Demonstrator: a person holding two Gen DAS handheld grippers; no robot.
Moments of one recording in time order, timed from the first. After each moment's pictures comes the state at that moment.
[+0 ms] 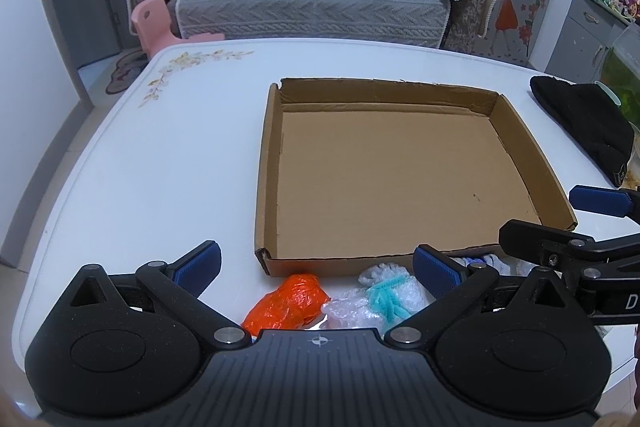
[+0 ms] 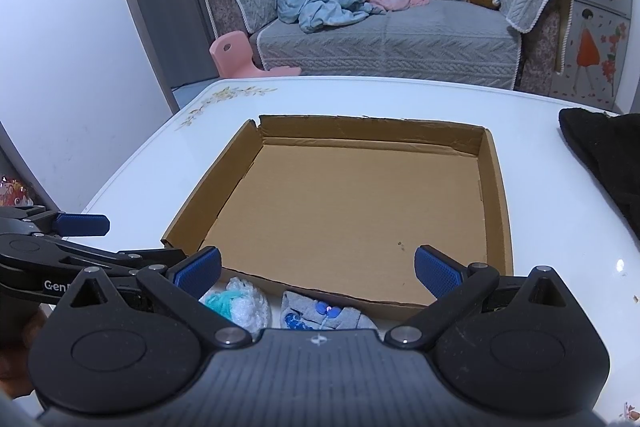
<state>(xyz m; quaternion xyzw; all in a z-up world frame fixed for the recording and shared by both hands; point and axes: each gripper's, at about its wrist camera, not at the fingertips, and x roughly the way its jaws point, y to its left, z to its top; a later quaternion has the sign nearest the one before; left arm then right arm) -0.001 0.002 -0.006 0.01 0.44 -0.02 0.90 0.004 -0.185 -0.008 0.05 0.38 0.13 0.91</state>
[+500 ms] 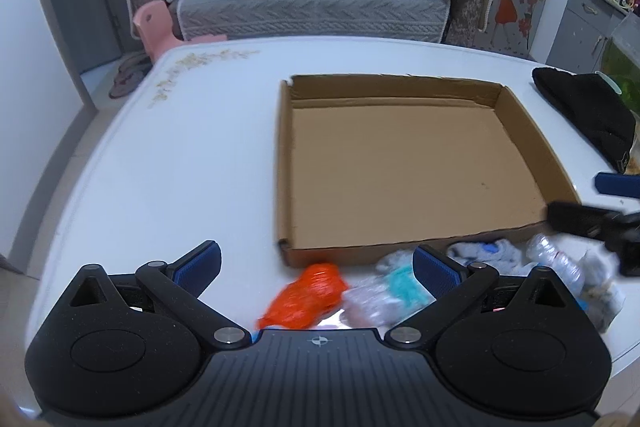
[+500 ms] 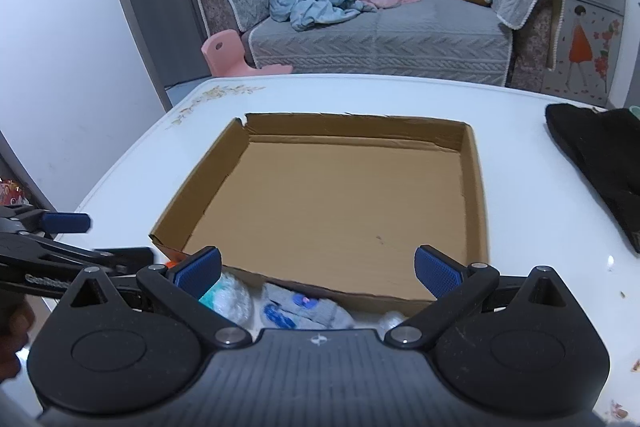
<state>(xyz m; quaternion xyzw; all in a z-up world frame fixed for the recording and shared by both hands) -0.016 0.016 -0.004 0.03 0.43 -0.01 0.90 0.001 -0.206 -0.006 0.05 0.39 0.12 0.91</state>
